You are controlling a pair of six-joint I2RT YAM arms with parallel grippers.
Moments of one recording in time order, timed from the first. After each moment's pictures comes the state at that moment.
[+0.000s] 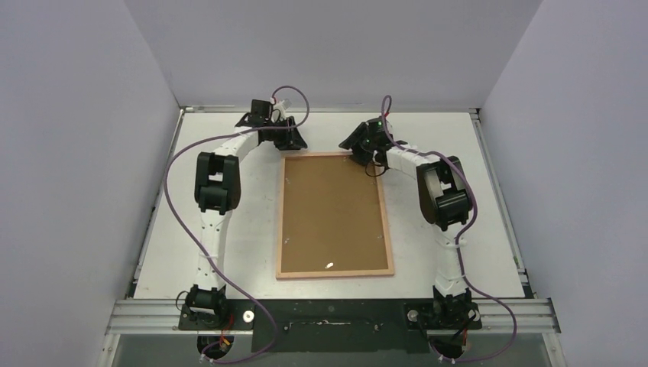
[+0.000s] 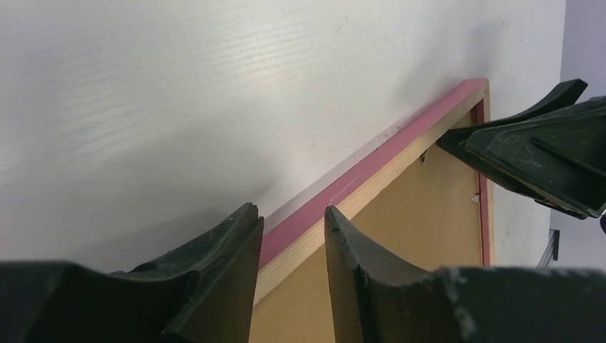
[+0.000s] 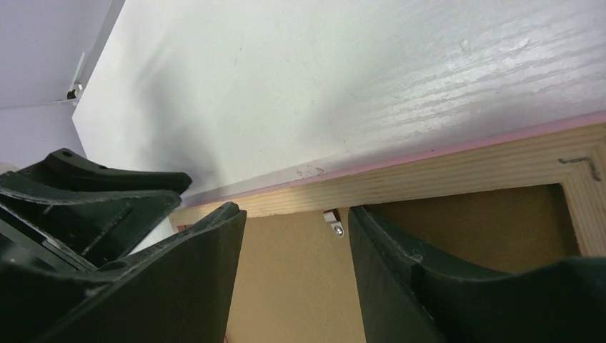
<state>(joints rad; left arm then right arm) -0.20 2.51 2.06 -0.37 0.66 -0.35 0.34 2.20 1.54 -0.02 -0.13 1.01</state>
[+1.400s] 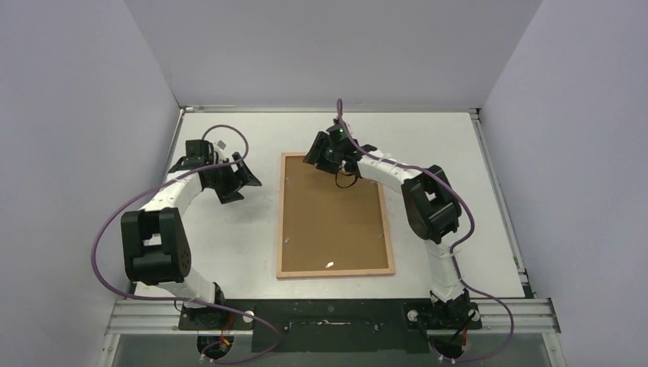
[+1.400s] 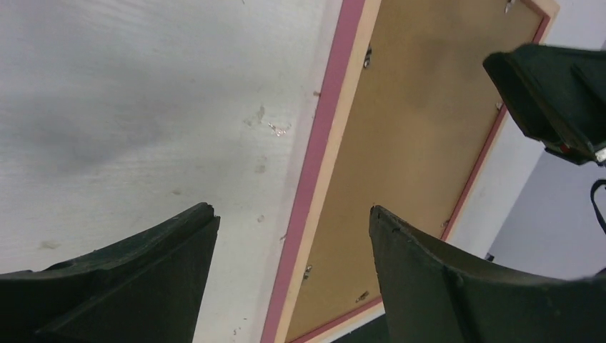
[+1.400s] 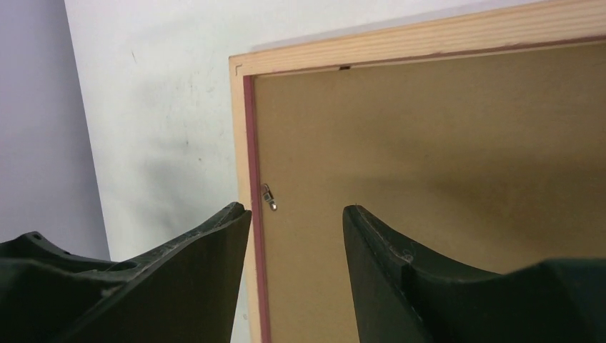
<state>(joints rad) 0.08 1.58 1.07 -0.51 0.45 -0.47 0.58 2.11 1.58 -0.15 -0.10 0.85</state>
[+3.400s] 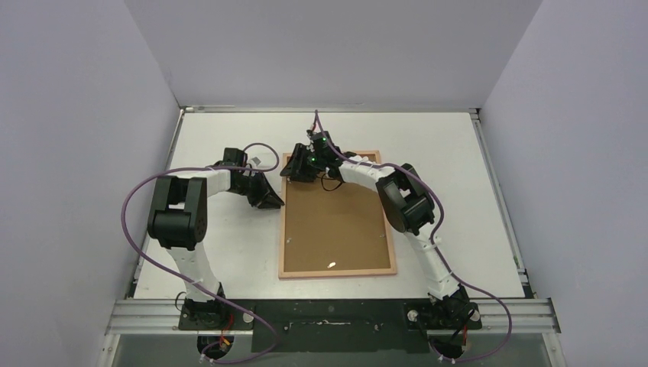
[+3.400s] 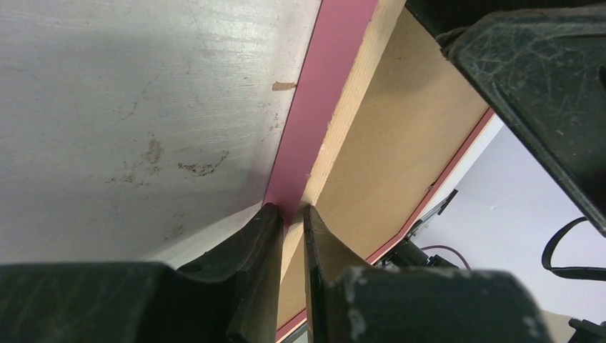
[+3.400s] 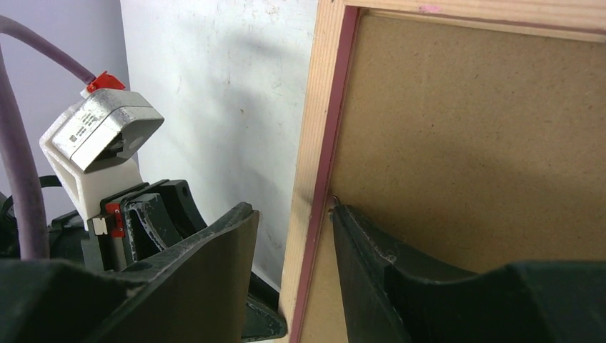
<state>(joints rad) -0.10 1.89 1.06 -0.37 0.63 -0.63 0.65 2.38 1.78 -0.03 -0.40 0.87</state>
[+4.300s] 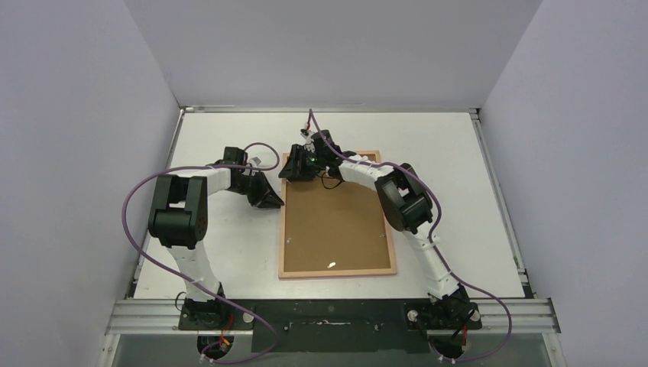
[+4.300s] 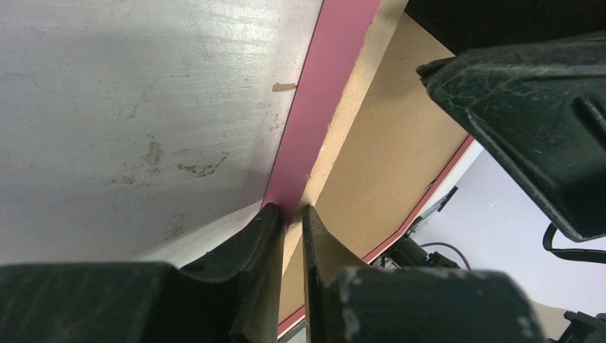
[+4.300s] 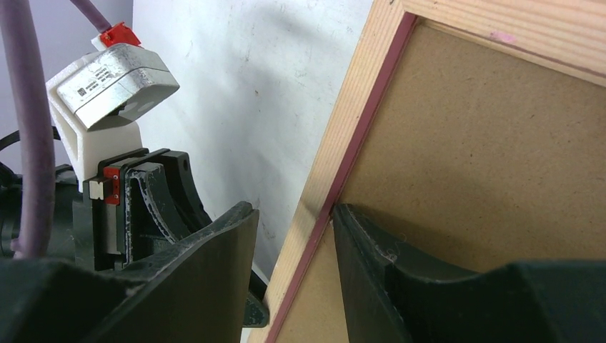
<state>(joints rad) -0.10 1.91 1.08 -0.40 0.64 -0.62 0.64 2.42 1.81 -0.01 -0.52 0.72</state>
